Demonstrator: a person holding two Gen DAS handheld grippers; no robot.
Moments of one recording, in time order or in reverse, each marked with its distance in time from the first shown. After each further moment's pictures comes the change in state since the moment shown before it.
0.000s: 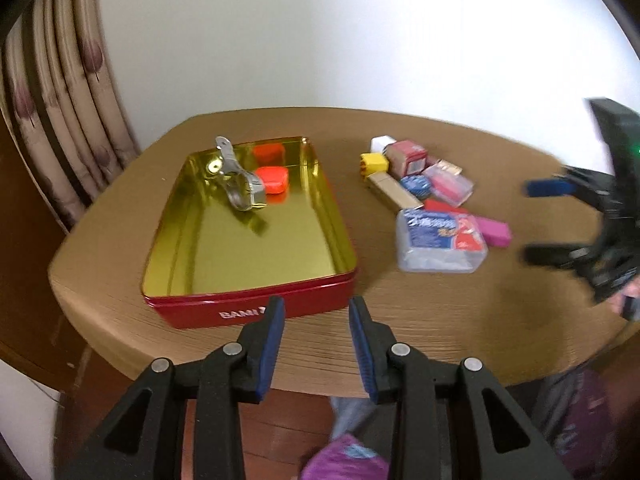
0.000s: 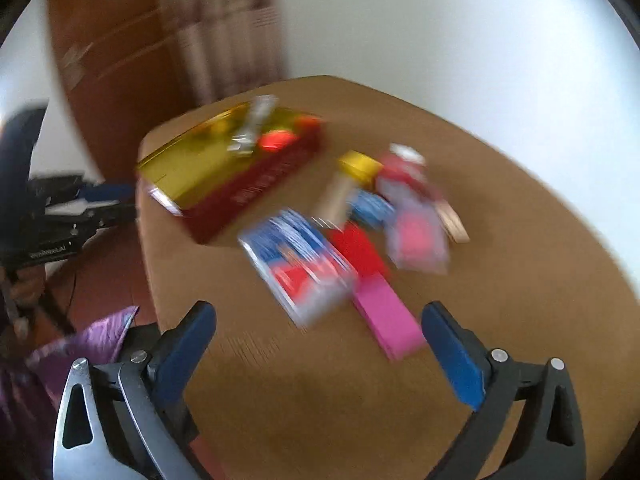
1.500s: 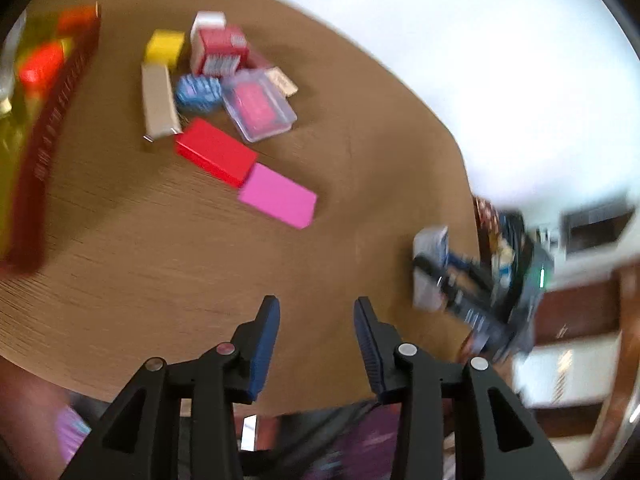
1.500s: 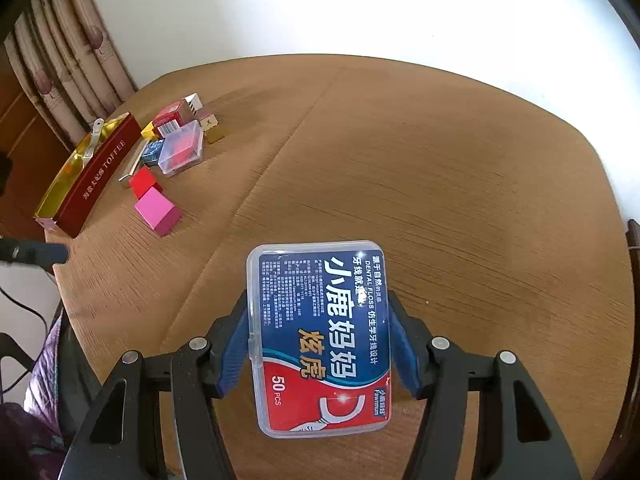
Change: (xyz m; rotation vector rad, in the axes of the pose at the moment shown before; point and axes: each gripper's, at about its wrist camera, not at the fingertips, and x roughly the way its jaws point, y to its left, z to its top) left arm 0.098 -0.127 0.063 -0.332 0.515 -0.557; right arm -0.081 -0.155 -0.174 0.584 0.067 -0.202
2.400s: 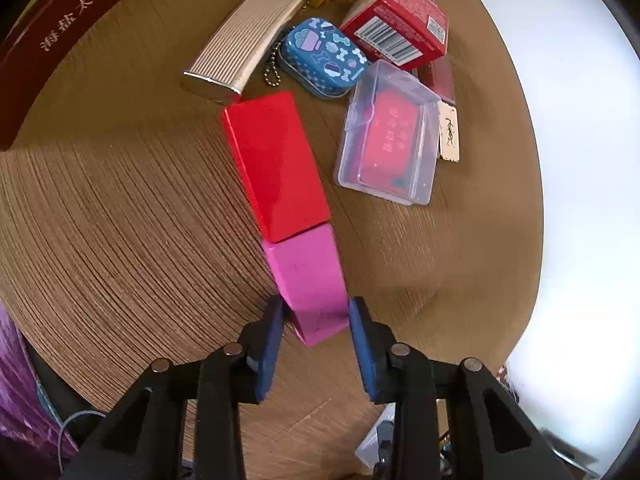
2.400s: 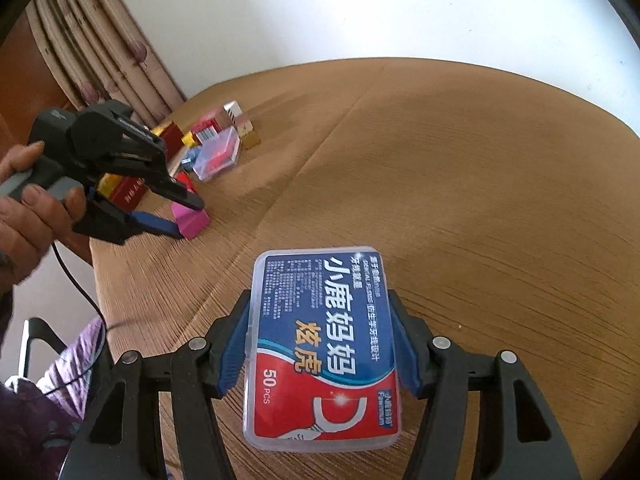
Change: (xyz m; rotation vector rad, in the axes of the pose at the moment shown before) left arm 0.084 0.014 0.058 -0.695 -0.022 0.187; right arm 0.012 -0.009 -0.007 -0.027 -0.039 0.192
